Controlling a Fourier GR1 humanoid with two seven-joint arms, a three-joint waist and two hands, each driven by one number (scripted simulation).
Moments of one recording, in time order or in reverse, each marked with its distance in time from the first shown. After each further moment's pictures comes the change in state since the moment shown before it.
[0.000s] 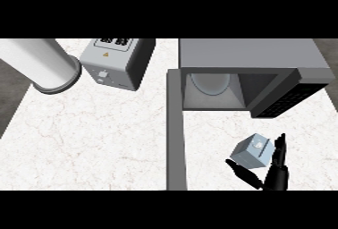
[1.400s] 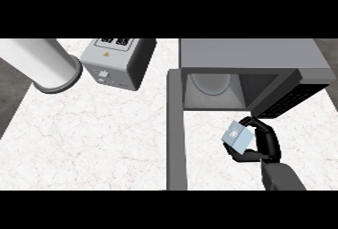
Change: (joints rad) left arm -0.021 0.003 0.055 0.049 0.031 -0.058 0.019; right arm -0.353 -0.133 0.031 0.312 0.037 0.520 -0.199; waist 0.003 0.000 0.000
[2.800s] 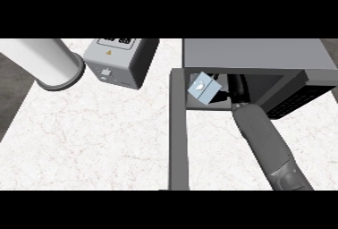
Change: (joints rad) left arm -0.046 0.010 0.048 0.072 -0.003 -0.039 0.011; right arm -0.464 0.075 0.008 0.047 0.290 -0.325 0.482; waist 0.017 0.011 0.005
